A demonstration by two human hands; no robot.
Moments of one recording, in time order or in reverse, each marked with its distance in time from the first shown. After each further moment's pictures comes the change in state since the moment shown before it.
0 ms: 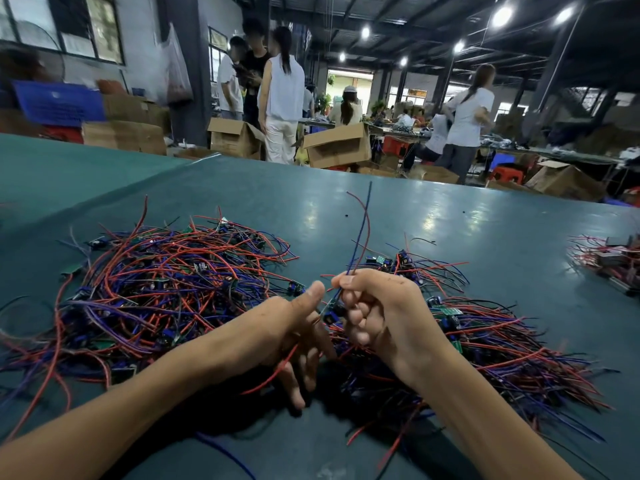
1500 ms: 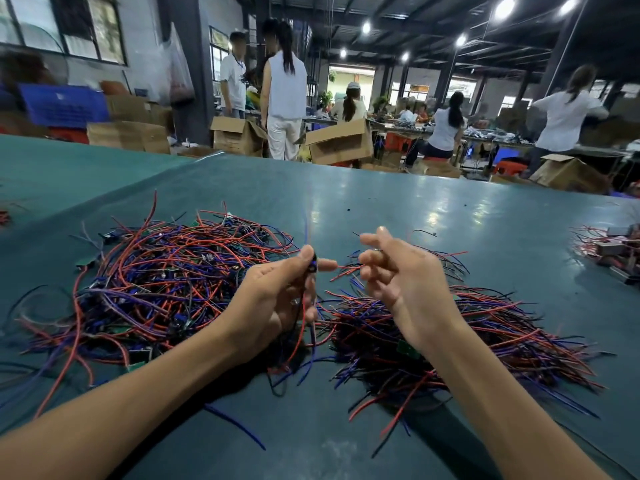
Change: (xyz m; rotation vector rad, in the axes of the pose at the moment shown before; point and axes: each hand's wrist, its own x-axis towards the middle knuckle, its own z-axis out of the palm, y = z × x) left_hand 0.007 0.005 0.013 -0.571 0.215 0.336; right_hand 0.009 -0.010 -0.015 0.008 0.202 -0.138
